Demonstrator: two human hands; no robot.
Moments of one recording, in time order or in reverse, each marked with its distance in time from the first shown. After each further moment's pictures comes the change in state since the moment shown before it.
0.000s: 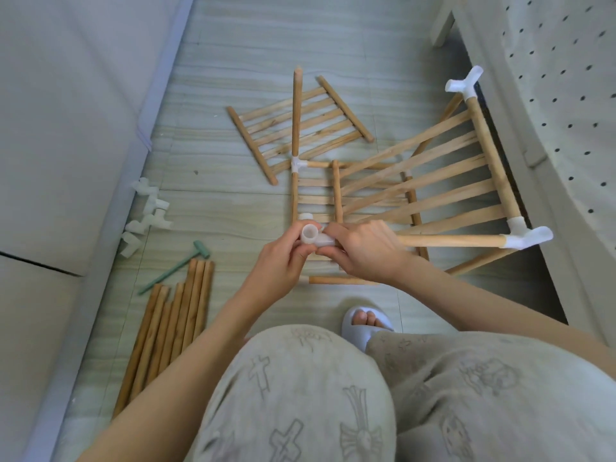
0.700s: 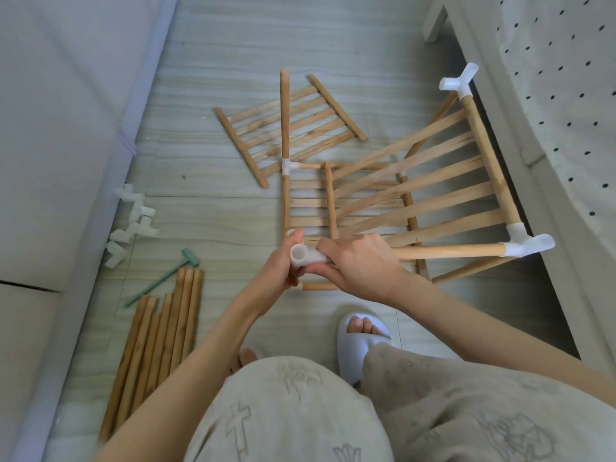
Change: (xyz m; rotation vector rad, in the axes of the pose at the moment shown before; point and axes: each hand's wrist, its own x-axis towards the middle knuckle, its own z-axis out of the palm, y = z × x) left_hand 0.026 -0.006 0.018 -0.583 -0.152 -0.598; right_hand -0.003 -0.001 0.003 0.025 0.072 -0.044
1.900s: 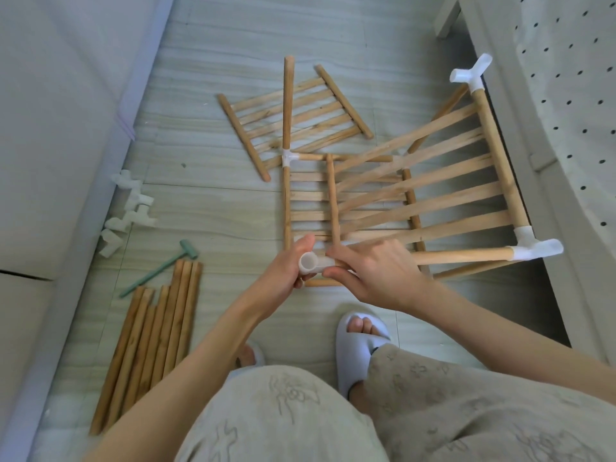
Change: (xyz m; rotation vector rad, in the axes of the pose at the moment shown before) left_hand 0.002 -0.009 -0.001 0.029 -0.028 0.005; right_hand -0.012 0.008 0.000 0.029 0.104 -0.097
